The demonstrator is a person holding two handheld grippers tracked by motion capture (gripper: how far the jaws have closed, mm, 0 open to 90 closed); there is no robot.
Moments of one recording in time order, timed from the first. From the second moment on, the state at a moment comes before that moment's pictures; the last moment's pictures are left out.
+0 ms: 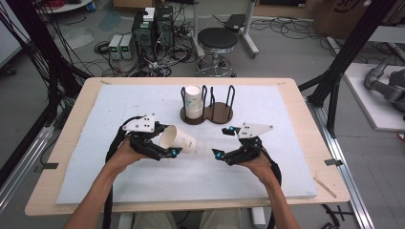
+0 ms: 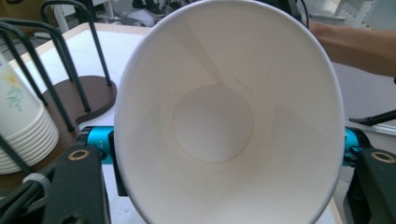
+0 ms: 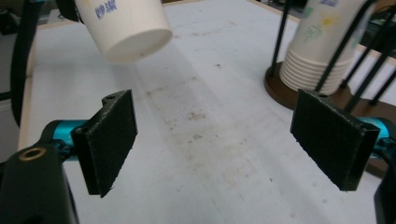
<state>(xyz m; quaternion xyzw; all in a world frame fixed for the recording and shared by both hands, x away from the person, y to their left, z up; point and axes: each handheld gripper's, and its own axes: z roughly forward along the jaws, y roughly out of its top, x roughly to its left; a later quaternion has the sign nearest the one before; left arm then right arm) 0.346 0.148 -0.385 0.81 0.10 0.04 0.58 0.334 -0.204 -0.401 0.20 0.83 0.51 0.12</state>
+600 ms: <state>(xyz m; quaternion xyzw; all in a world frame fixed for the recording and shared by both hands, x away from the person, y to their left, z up) 0.373 0.155 -0.361 0.89 0.09 0.06 0.45 0.323 -0.243 -0.433 0.35 0.78 0.47 0.23</state>
